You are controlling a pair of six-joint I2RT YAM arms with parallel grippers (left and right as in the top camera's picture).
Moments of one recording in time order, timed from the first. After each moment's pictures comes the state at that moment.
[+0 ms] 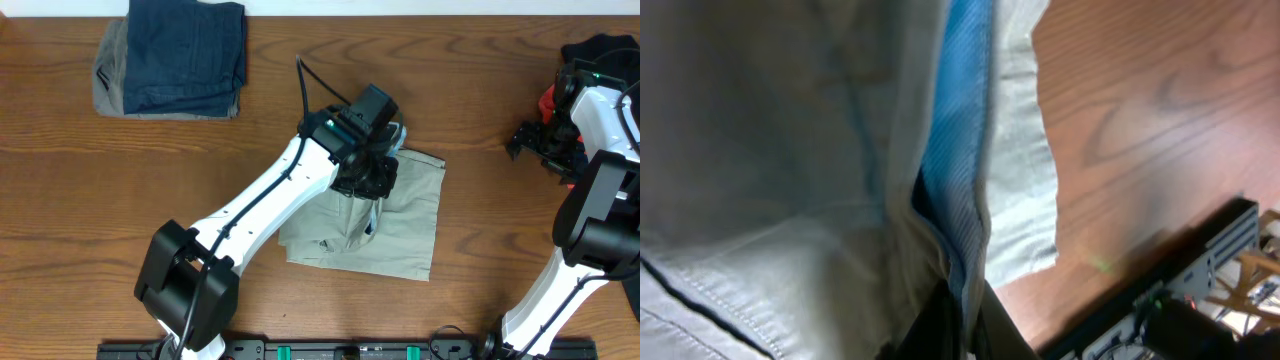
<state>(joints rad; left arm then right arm) -0.71 1.84 1.54 -0.96 0.37 -0.41 -0.29 2.12 1.62 -1.13 0.15 0.41</state>
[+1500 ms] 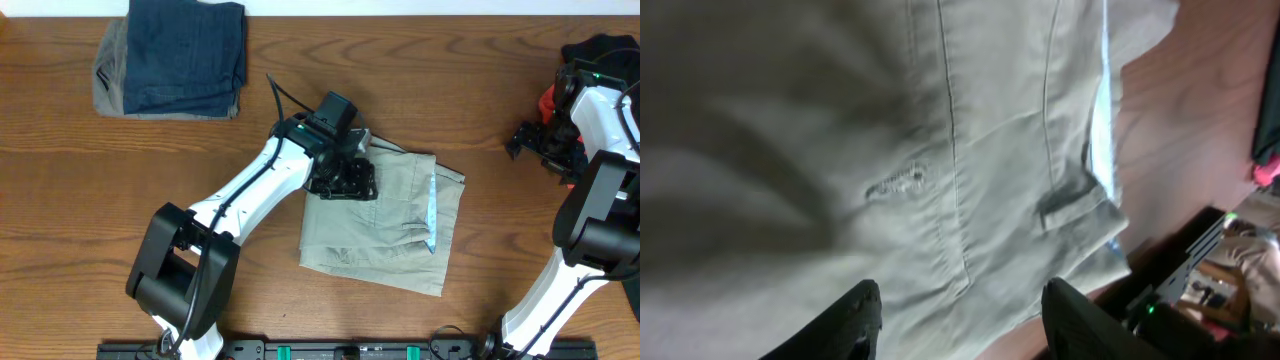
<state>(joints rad) -0.58 1.85 1.35 -0.81 0.54 -0.39 -0.29 2.12 1.62 -1.13 0.15 0.40</state>
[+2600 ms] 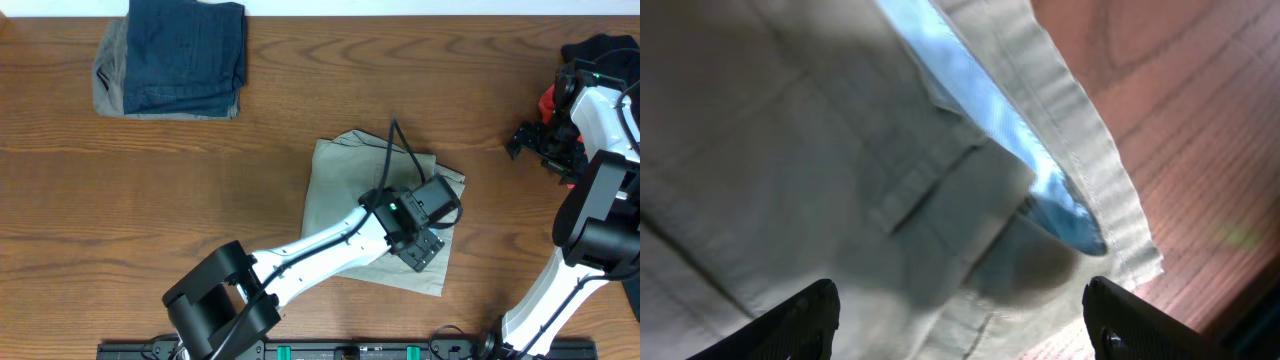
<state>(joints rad) -1.05 1.87 1.35 -0.71 0.08 -0.28 -0.29 2.12 1.62 -1.13 0.15 0.41</state>
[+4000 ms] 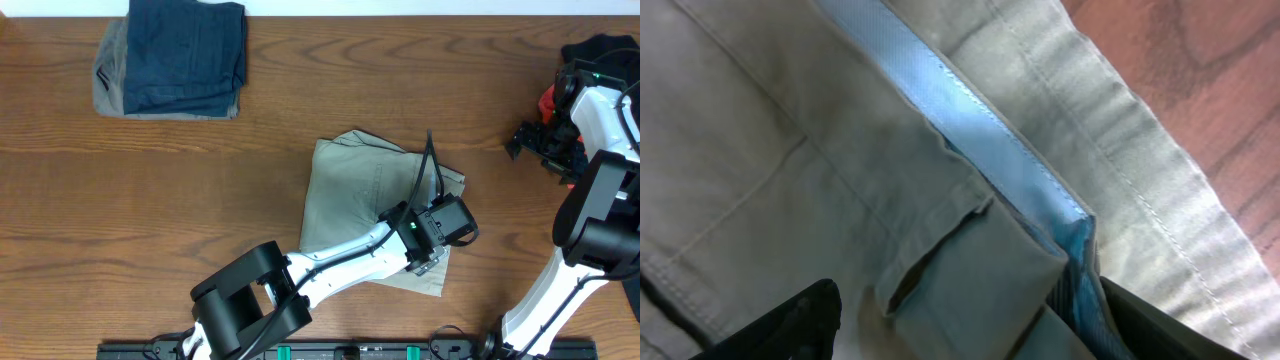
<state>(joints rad) -1.13 1.96 1.35 -0.61 -0.16 -0.17 -0.29 2.12 1.62 -1.13 0.15 0.41</state>
